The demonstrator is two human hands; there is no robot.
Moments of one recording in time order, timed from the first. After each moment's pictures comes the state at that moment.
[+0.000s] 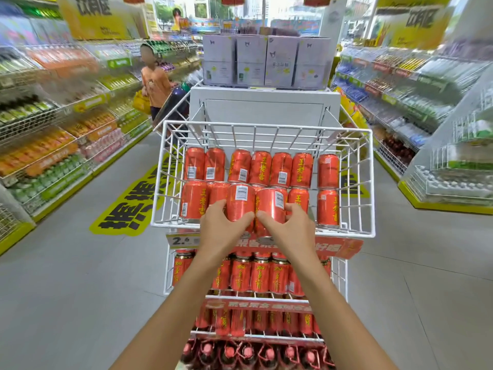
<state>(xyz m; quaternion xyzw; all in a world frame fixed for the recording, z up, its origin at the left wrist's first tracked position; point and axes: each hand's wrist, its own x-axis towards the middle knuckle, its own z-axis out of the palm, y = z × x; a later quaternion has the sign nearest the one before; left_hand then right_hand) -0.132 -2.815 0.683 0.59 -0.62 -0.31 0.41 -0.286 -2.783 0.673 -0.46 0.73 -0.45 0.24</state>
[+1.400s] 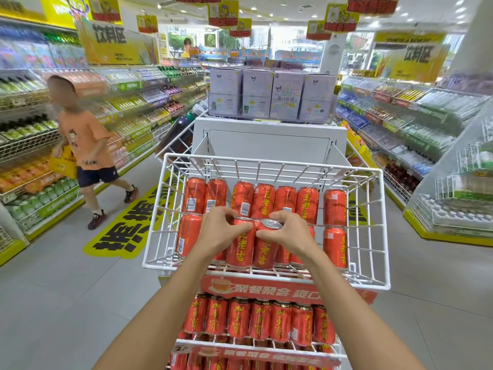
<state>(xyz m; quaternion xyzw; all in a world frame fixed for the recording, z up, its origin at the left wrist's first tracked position) -0.132 -2.934 0.689 0.56 -0.70 -0.25 0.37 -0.339 -2.902 0.681 -0.60 0.68 -0.35 0.23</state>
